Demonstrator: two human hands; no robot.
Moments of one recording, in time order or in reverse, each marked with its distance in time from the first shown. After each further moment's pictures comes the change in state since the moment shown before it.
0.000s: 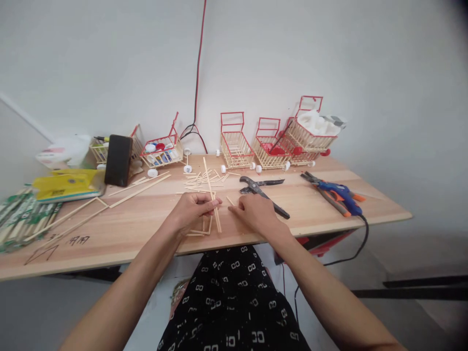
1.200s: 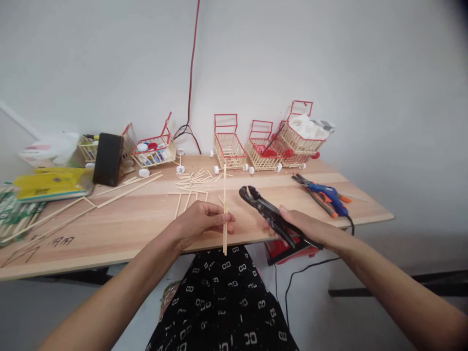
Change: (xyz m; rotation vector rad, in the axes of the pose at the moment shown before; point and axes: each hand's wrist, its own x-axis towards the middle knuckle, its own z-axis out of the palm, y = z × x) left_hand -0.018 0.016 0.033 -0.153 -0.332 -0.155; right_hand -0.060 0.113 -0.036 1.032 -0.505 0.039
